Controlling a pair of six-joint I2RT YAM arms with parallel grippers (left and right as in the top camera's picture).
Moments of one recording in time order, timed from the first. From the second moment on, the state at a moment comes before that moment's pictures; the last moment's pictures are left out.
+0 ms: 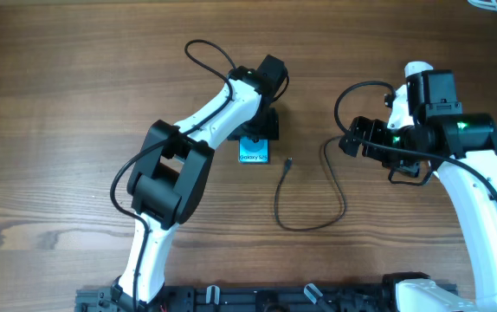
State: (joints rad) left arm -0.57 2.26 1.73 -0.99 0.00 -0.54; right arm 0.06 1.34 1.21 -1.15 -0.27 0.36
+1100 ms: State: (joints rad) left arm -0.19 1.90 1.72 -1.10 1.32 -0.55; right arm 0.06 1.34 1.21 -1.06 -0.27 0.36
